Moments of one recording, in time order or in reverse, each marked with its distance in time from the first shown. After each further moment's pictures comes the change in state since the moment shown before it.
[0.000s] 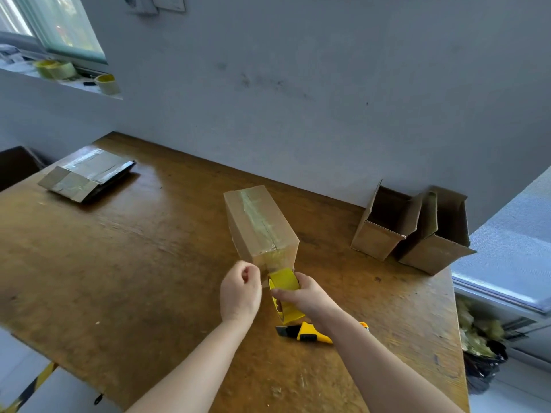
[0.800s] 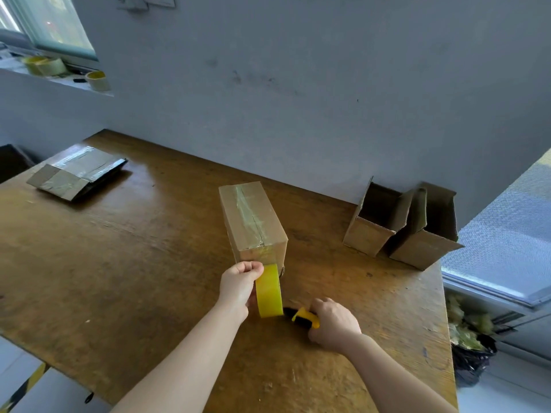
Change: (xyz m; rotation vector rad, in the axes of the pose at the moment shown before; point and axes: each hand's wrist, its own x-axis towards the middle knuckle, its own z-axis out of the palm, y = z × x) left_hand 0.008 0.006 0.012 -0.423 -0.198 -0.490; right_hand -0.010 0.064 -0.047 -1.161 0.152 -0.022
